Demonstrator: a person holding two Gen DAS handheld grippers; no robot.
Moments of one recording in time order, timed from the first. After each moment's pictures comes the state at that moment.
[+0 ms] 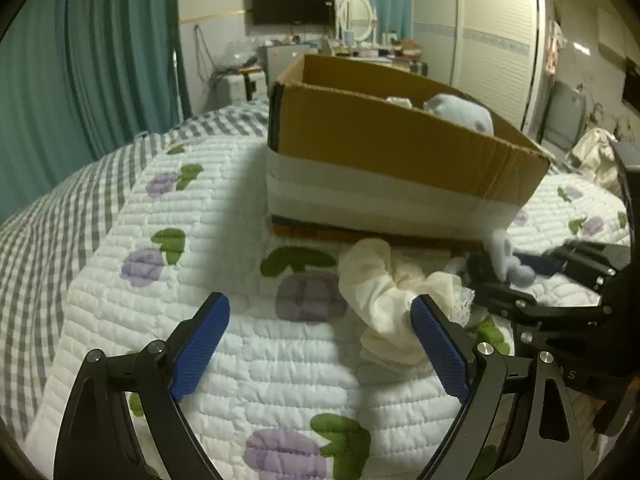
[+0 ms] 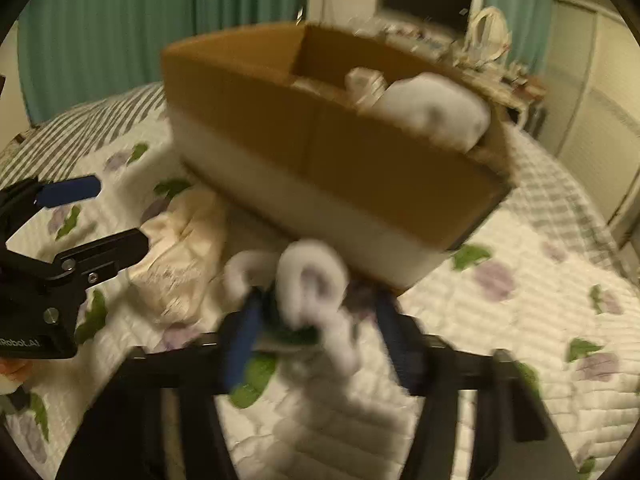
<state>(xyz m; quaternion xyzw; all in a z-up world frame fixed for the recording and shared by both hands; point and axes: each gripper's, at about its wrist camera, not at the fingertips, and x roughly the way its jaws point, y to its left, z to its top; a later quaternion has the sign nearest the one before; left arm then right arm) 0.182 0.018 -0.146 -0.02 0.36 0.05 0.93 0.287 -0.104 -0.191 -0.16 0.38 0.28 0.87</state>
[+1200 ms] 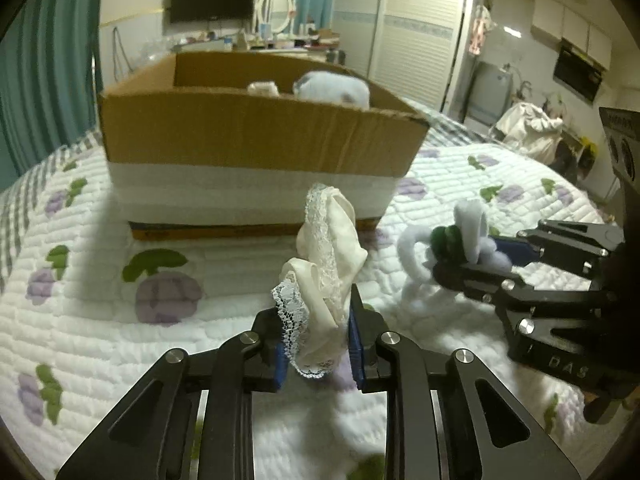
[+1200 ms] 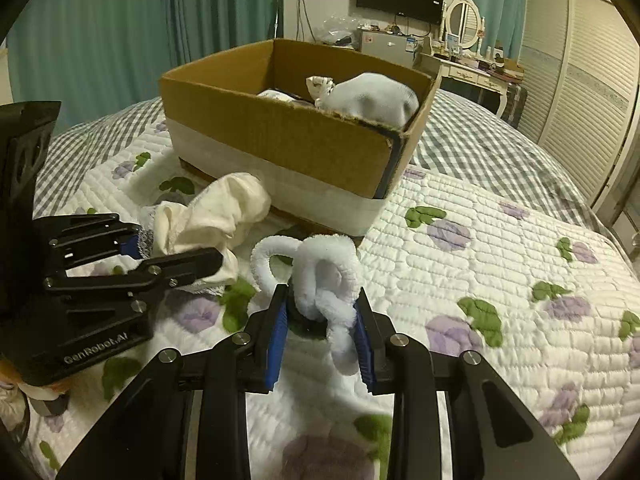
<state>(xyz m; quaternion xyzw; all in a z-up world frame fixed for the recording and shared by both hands) 0.182 -0.034 -0.142 -0.01 0.37 -0.10 0.92 0.246 -0.160 -0.162 -0.12 0.37 0.24 0.89</state>
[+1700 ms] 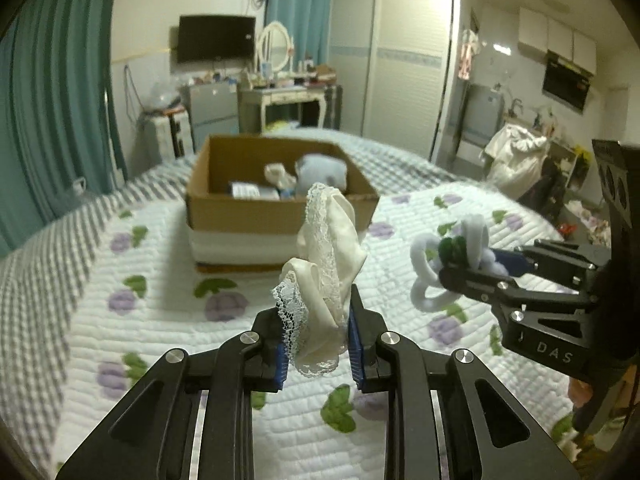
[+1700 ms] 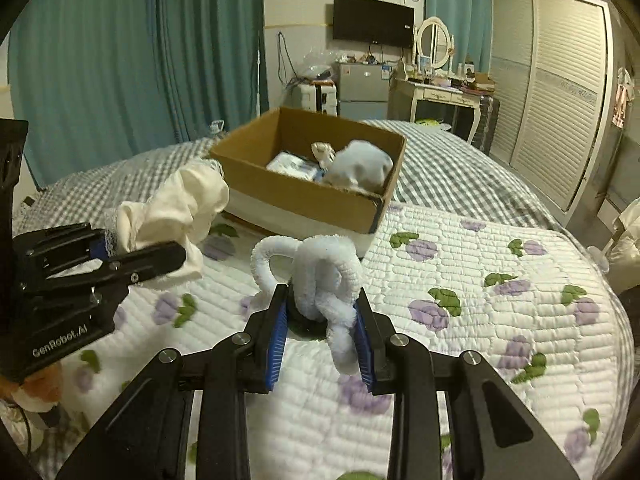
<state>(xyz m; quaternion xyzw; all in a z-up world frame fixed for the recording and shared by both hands) 0.104 -0.025 -0.048 0.00 0.31 -0.10 0.95 0.164 -0.169 -0.083 -0.08 0.33 0.22 0.91</state>
